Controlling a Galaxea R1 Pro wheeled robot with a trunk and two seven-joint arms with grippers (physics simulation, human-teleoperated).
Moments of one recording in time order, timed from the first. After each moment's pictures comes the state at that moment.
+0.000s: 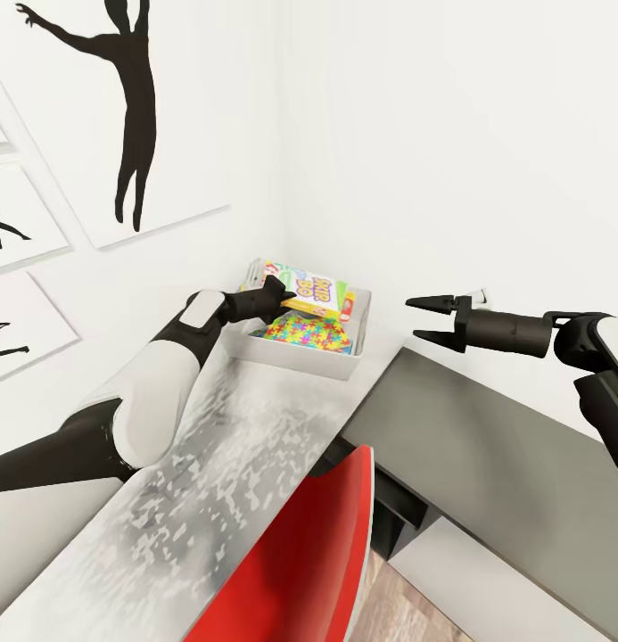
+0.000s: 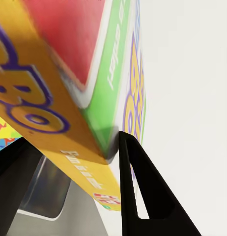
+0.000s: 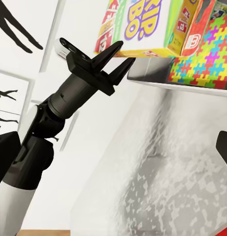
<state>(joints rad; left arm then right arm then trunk) -1.44 -0.17 0.34 -0.35 0.79 0.70 -0.06 -0.94 -0.52 0.19 -1.45 -1.98 1.04 -0.32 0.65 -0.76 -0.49</state>
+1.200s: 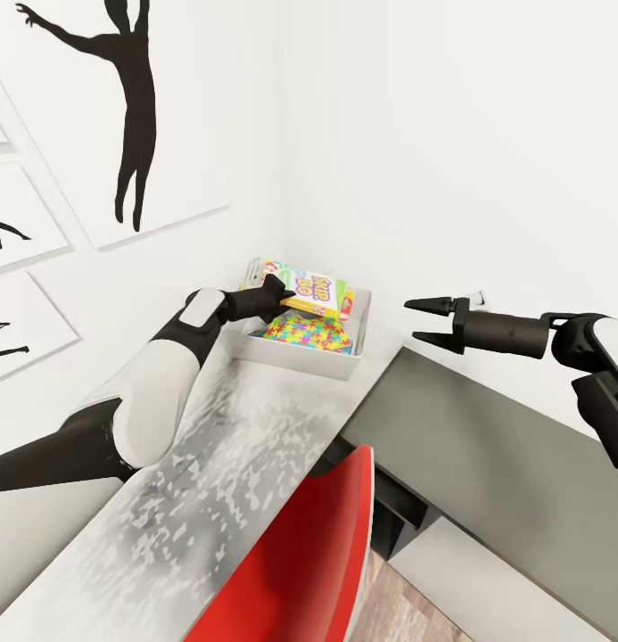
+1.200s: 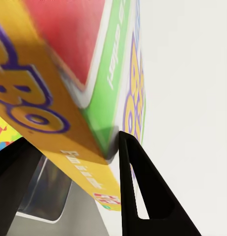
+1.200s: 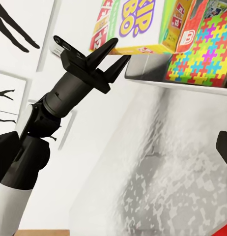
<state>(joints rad) -1.44 -0.17 0.34 -0.36 0.78 0.70 -0.06 -0.94 -0.52 0.20 -1.44 -1.97 1.04 -0.32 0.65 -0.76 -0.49</state>
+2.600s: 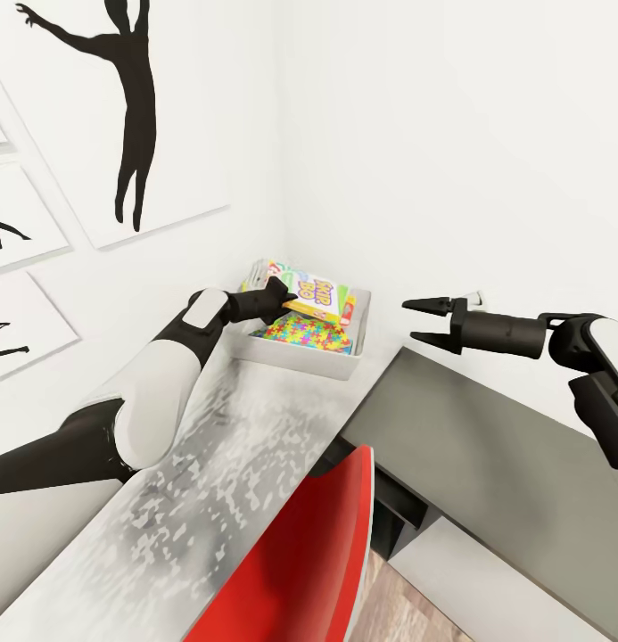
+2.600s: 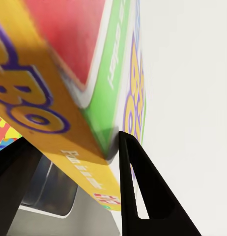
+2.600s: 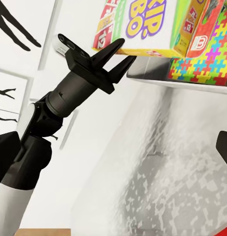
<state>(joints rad) -1.44 -0.17 0.30 -0.35 0.77 0.70 -0.06 -0.94 -0.51 0.20 -1.44 -1.97 1.04 -0.32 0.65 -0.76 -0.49</state>
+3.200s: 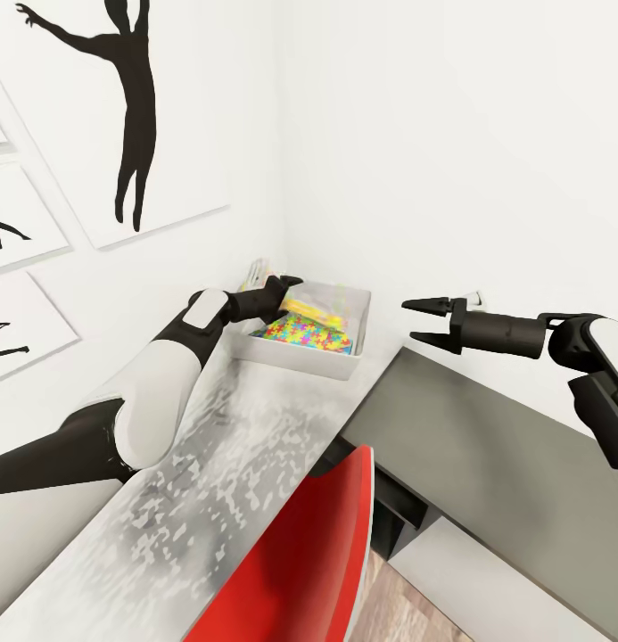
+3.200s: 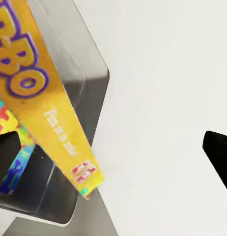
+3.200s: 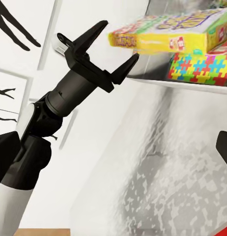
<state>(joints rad) -1.44 -0.17 0.30 -0.35 0.77 0.67 -0.06 -0.94 -0.51 0.20 -1.44 -1.96 1.04 -0.32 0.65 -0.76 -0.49</state>
